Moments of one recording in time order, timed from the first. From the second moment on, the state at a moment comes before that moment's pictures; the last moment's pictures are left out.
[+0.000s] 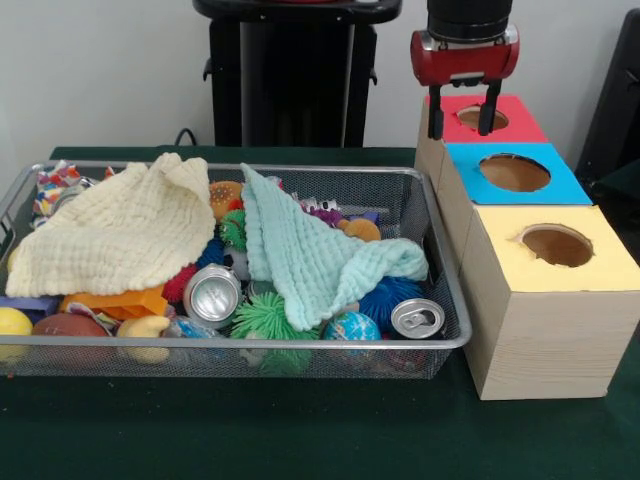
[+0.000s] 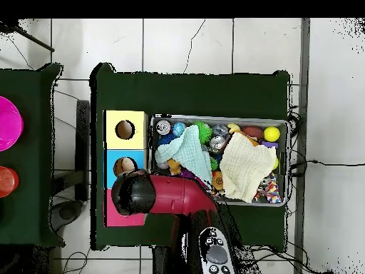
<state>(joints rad) -0.14 -0.82 0.10 1.94 0.05 0.48 1.57</state>
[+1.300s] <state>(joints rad) -0.22 -0.74 0.10 1.90 0.05 0.48 1.57</state>
